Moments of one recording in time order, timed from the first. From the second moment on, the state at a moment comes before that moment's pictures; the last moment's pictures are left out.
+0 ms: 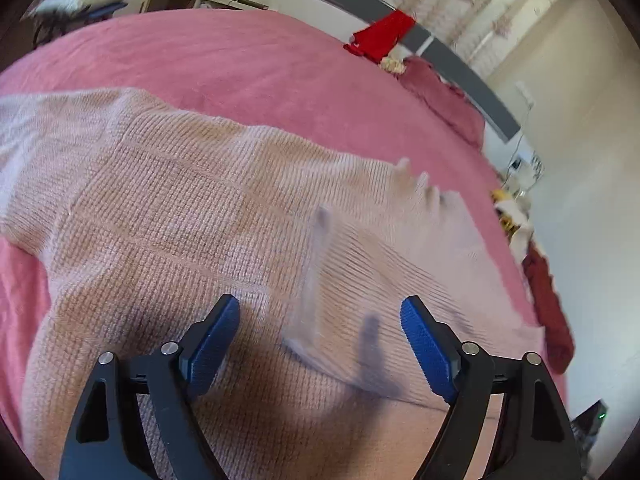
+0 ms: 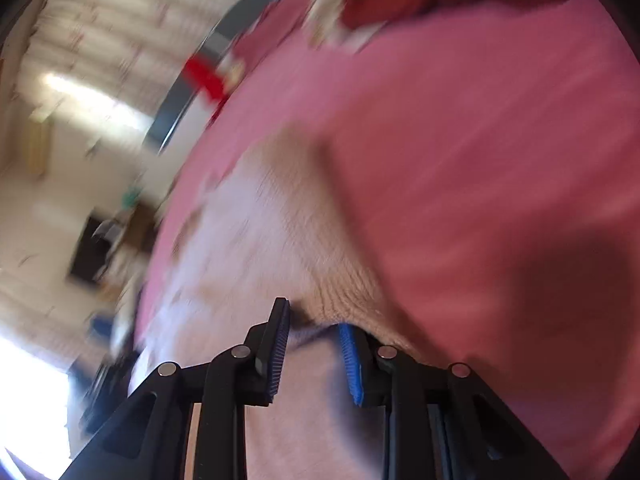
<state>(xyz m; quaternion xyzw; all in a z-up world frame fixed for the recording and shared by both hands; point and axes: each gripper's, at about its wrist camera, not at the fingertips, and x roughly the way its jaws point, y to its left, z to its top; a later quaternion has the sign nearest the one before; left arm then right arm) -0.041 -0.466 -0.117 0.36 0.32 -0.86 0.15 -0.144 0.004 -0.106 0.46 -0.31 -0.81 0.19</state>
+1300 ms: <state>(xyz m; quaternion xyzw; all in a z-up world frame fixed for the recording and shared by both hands) 0.148 -0.650 -0.102 0.22 0.47 -0.80 0.29 -0.094 -0.400 -0.087 0.44 0.26 -0.74 0.45</state>
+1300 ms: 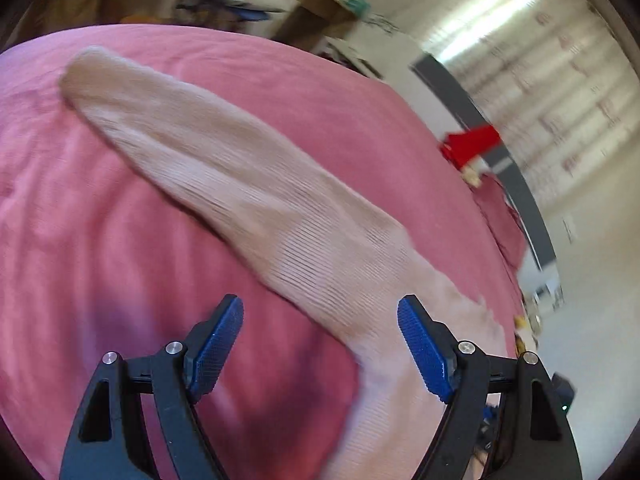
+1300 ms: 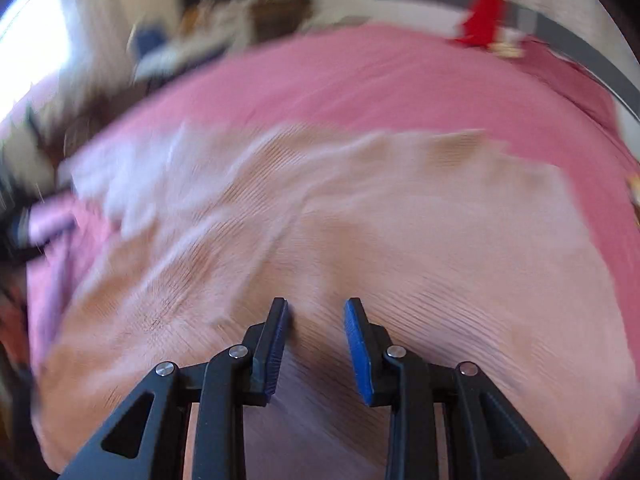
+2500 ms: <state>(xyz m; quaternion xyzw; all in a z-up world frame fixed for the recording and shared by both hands) 0.210 -0.771 -0.164 0.02 0.68 -0.66 0.32 -0.143 -0.278 -0.087 0.56 -0.09 -0.74 0.37</state>
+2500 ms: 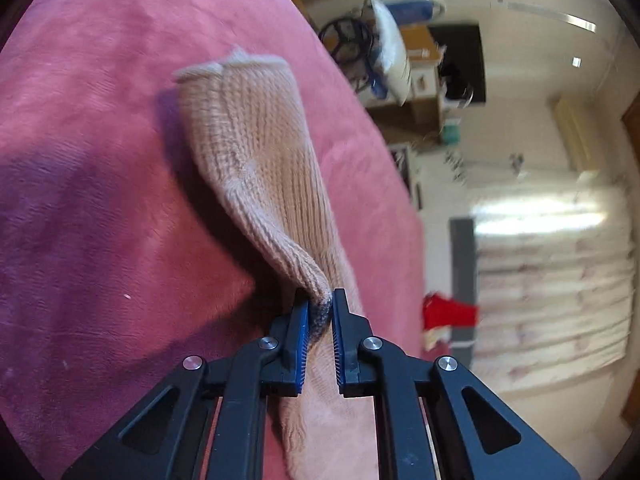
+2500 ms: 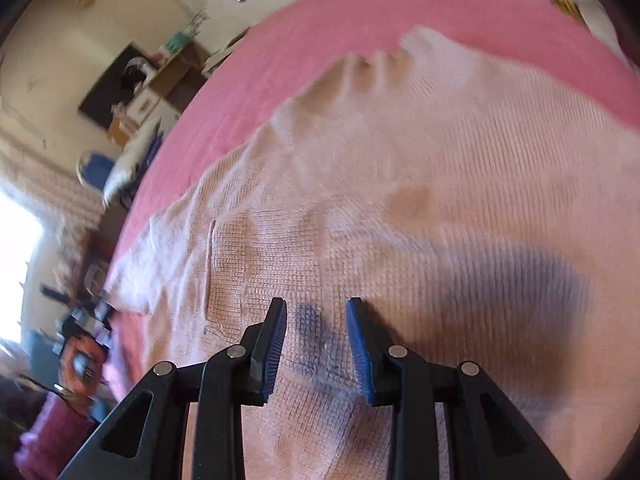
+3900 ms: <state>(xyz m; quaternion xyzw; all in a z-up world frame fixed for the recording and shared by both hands) -0.047 -0.303 -0.090 0.38 -0.04 -0.92 -0.03 -0.174 -0.028 -0.066 0.54 -0.24 -0.76 0.27</state>
